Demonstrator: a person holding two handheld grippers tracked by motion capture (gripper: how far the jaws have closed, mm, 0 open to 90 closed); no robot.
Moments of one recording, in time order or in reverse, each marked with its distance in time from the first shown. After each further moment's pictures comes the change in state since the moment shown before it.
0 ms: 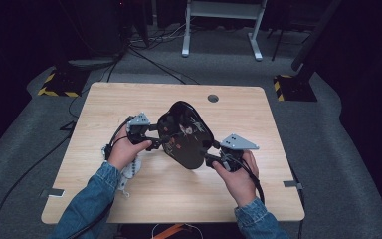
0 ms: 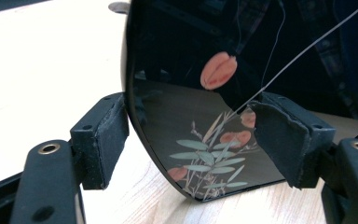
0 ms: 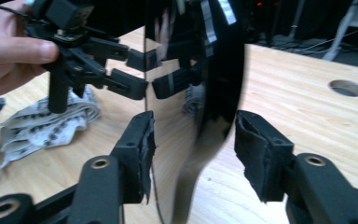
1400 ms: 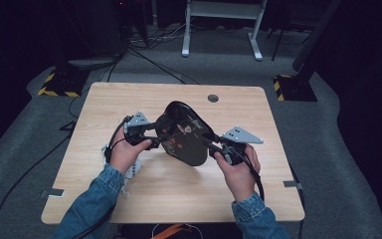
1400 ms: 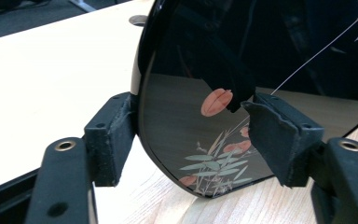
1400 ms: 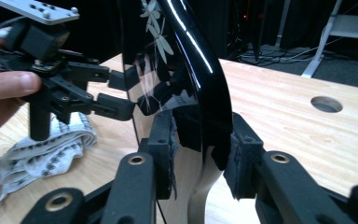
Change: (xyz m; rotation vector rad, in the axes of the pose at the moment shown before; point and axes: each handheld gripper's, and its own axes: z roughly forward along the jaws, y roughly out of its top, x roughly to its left) left arm -0.019 0.009 -0.015 -0.005 0.111 0.012; right arm 0.002 0.024 -0.006 -0.043 -0.033 0.036
